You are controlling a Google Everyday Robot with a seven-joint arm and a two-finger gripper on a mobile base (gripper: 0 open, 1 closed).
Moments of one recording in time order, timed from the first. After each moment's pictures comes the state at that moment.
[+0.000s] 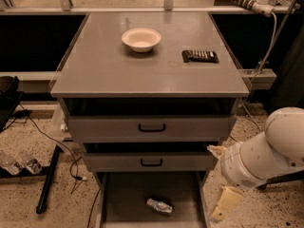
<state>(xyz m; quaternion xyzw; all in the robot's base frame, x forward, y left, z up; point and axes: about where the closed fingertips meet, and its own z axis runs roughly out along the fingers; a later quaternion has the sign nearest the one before) 0.380 -0.158 0.705 -0.63 0.75 0.12 0.19</state>
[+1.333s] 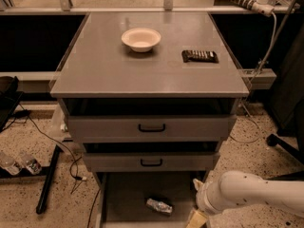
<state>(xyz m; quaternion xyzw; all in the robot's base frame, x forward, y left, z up) 0.407 -0.148 0.445 -0.56 0.80 0.13 0.19</state>
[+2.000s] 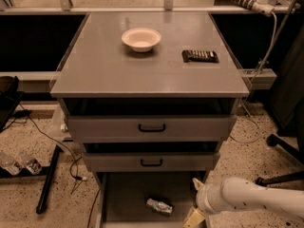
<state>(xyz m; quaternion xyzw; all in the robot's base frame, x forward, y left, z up) 0.434 -0.150 0.399 -0.55 0.79 0.14 0.24</state>
